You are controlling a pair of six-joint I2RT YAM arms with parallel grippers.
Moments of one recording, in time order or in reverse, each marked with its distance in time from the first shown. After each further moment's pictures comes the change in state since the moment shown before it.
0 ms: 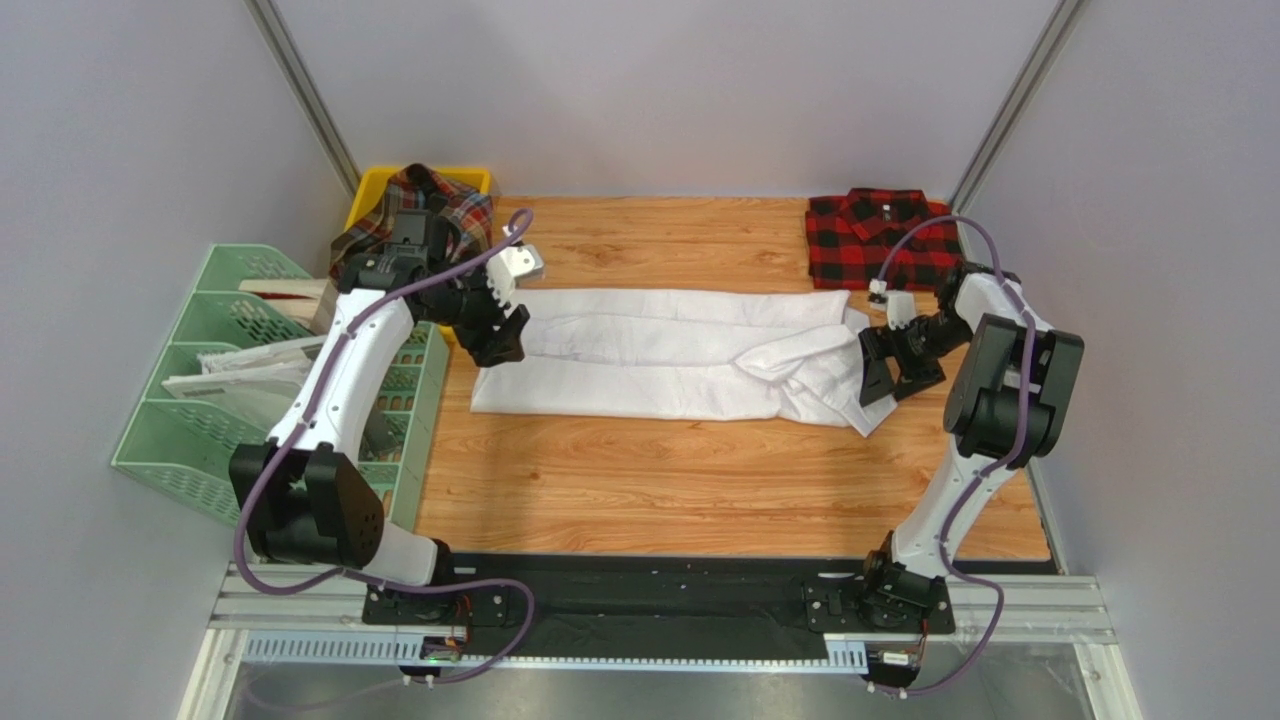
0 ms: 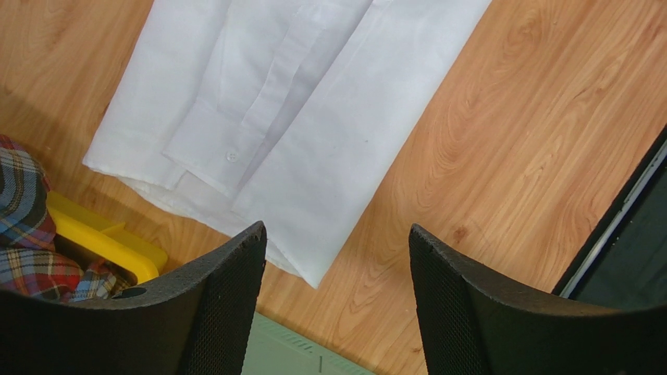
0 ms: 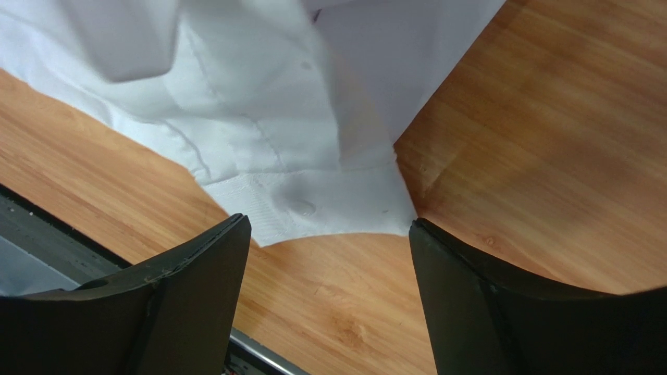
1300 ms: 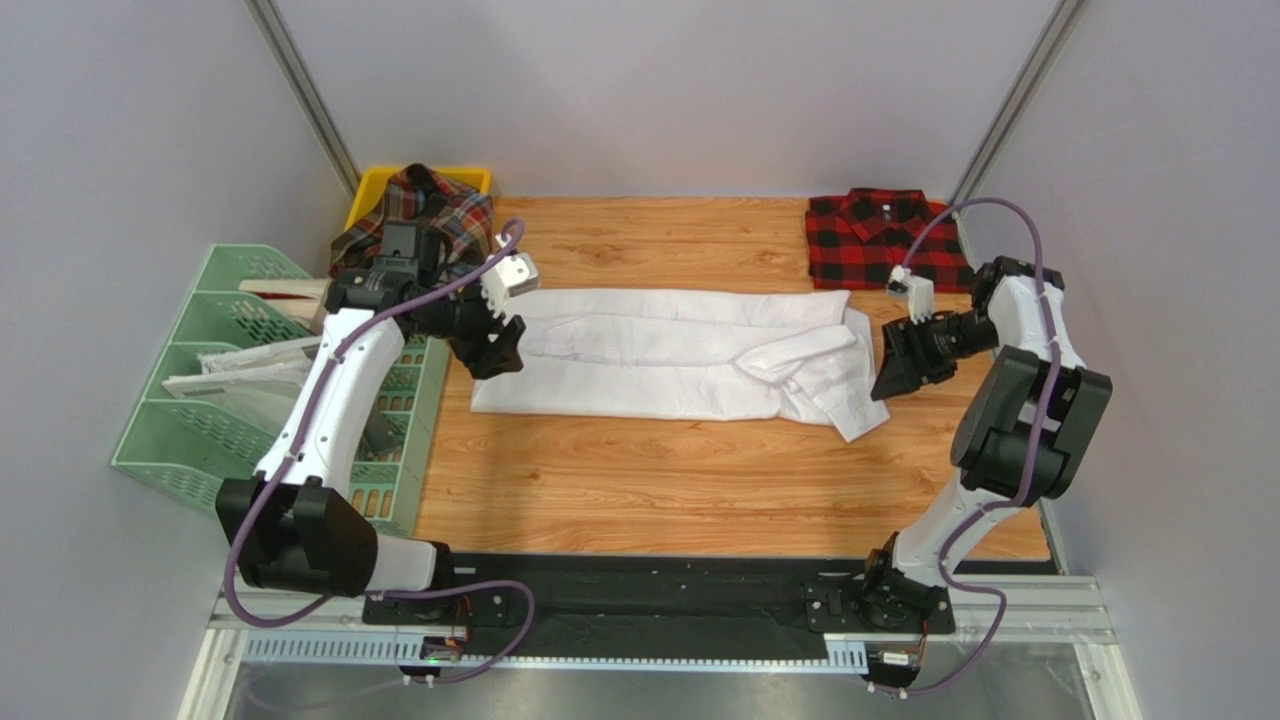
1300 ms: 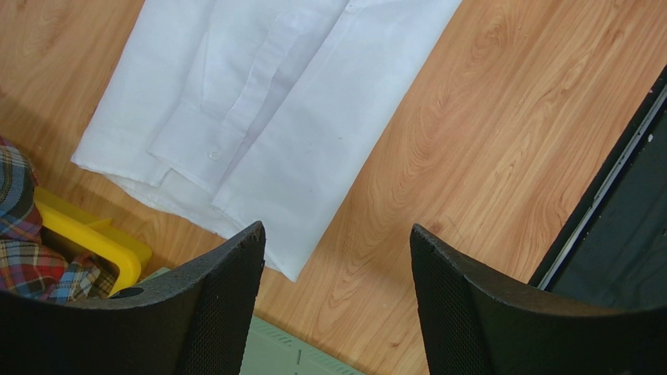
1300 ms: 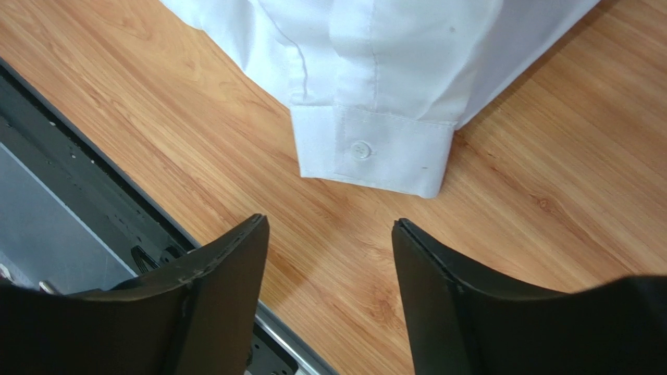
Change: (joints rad) left arm 0.000 -0.106 -0.047 -0.028 0.031 -0.016; right arm -0.071 -0.184 -0.024 -0.171 -0.206 -0.218
